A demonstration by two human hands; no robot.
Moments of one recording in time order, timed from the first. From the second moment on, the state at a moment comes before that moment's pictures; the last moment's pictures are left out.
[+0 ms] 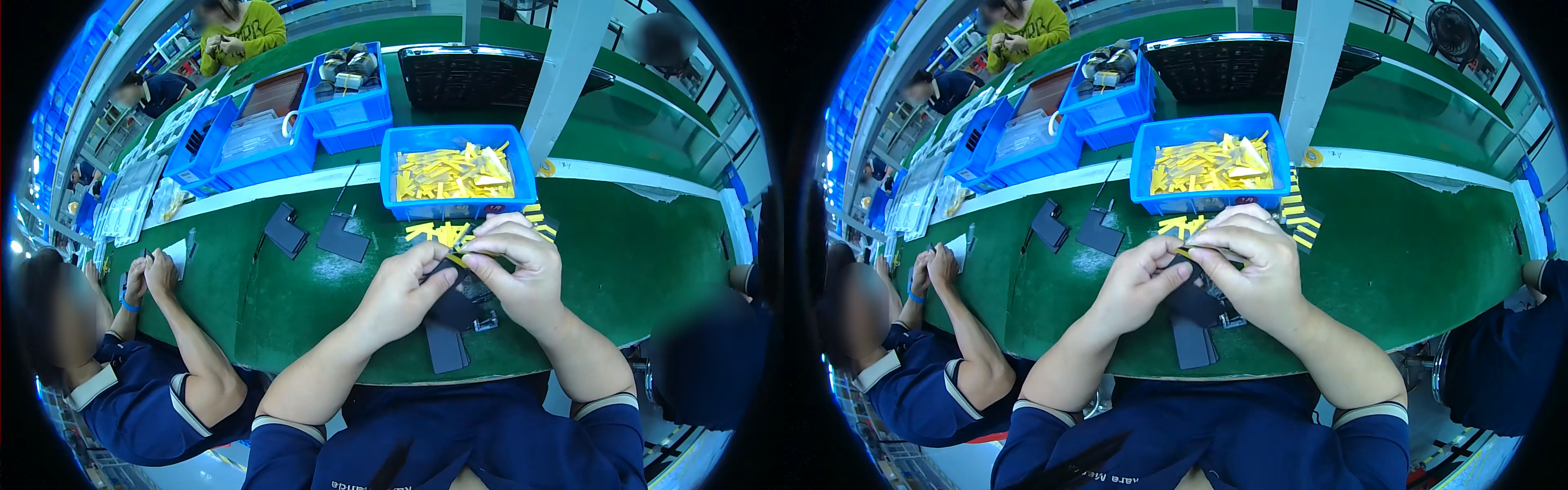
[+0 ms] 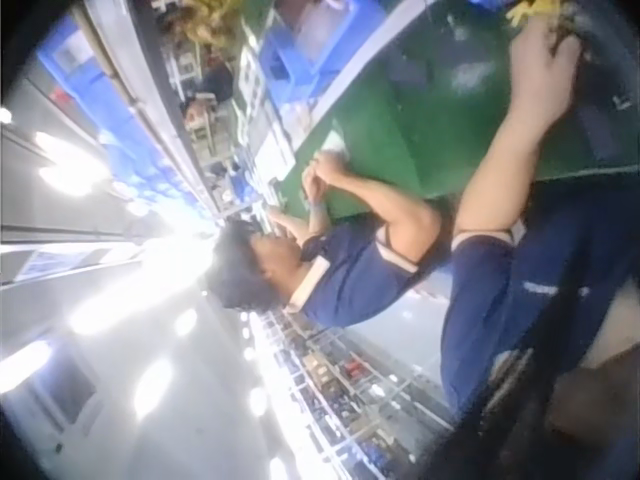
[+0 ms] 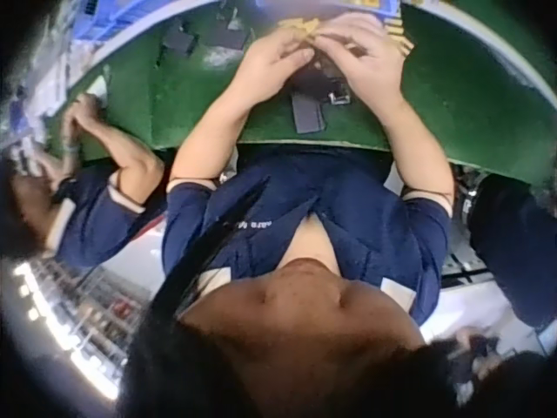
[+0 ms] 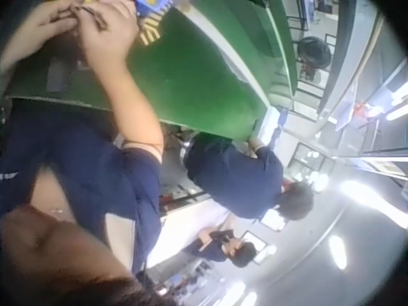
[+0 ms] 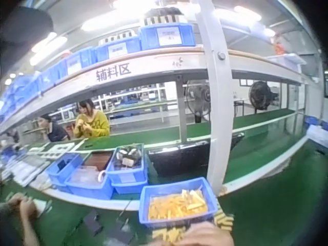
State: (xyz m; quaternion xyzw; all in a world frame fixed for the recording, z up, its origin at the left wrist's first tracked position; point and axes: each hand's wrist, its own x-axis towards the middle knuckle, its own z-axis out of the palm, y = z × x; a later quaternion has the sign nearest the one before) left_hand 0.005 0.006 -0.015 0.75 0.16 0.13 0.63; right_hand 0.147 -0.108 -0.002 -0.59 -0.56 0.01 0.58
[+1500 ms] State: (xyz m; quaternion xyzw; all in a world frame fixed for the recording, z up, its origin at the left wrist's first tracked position) left_hand 0.008 0.005 -0.032 0.70 0.13 0.21 0.67; right_hand 0.149 -0.101 -0.011 -0.59 -0.59 -0.01 0.55
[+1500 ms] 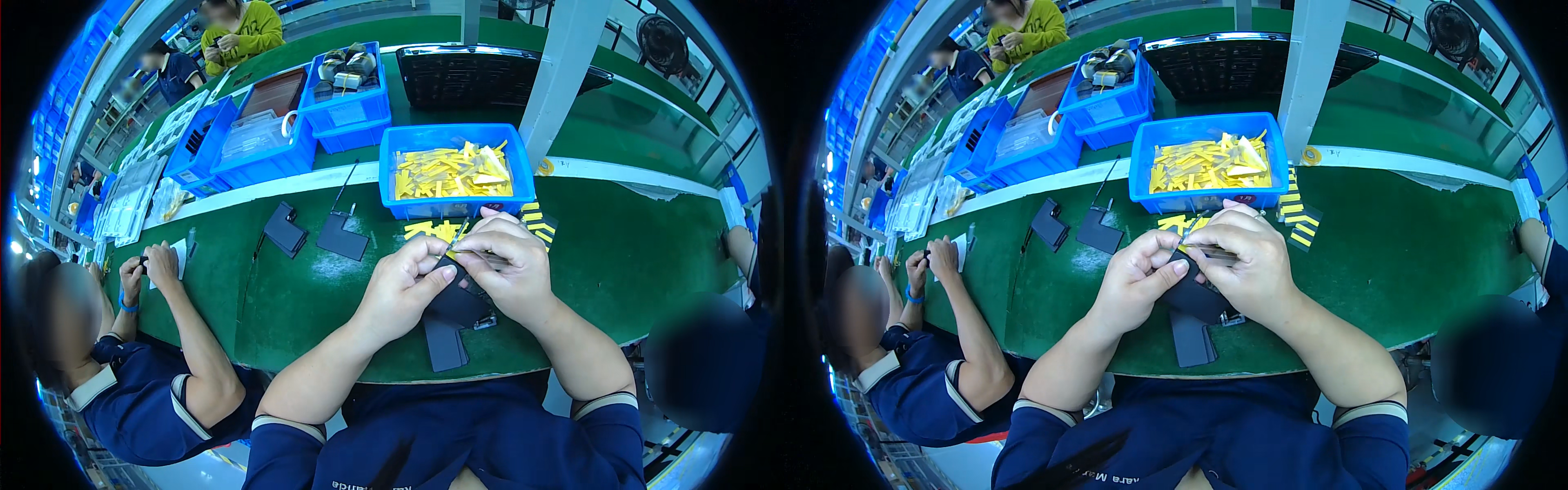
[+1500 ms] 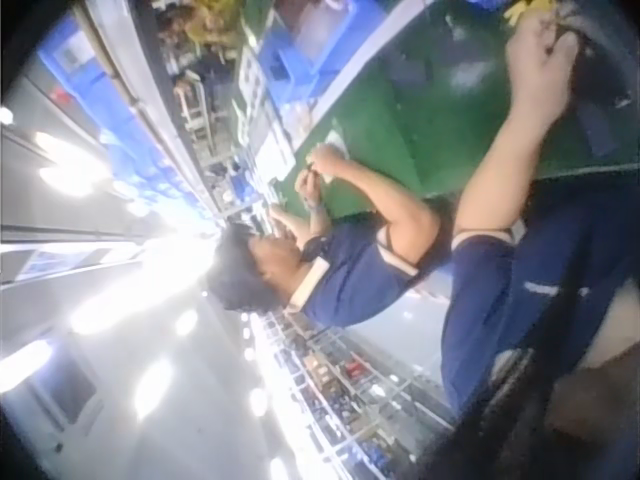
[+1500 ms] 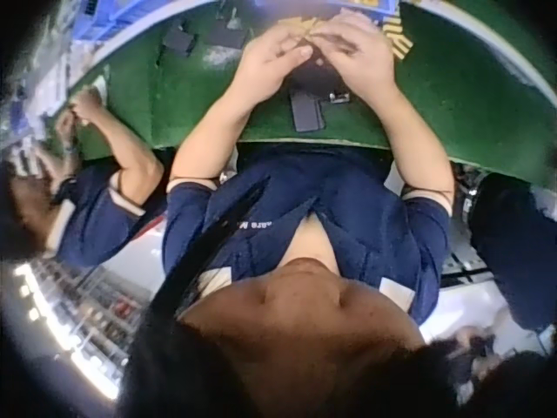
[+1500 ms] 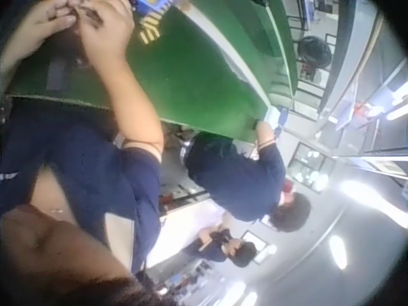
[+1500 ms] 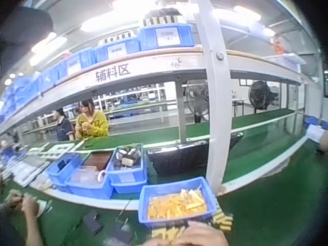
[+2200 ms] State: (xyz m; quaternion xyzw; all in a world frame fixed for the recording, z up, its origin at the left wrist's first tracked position) left_hand 0.010 -0.006 -0.023 0.71 0.17 0.30 0.61; right_hand 0.145 -0.106 0.000 -0.60 -0.64 -0.19 0.44
